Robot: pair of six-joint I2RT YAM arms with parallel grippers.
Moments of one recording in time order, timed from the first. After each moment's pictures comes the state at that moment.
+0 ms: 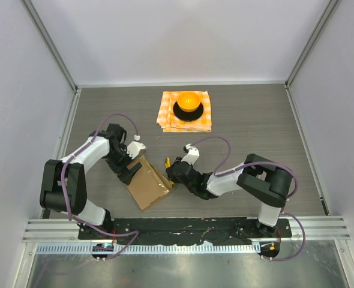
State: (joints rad) left arm -0.17 1.52 0.90 -0.89 0.23 0.68; right arm 1.09 1.79 0.70 0.51 0.49 0.99
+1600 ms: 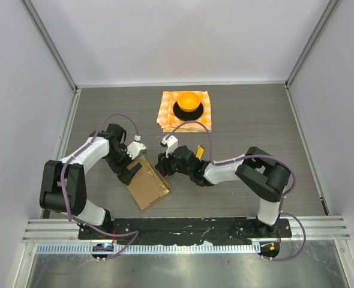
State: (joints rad) left arm -0.17 1.51 0.90 -0.88 0.24 0.71; right arm 0.97 1.81 0.83 0.56 0.05 0.29
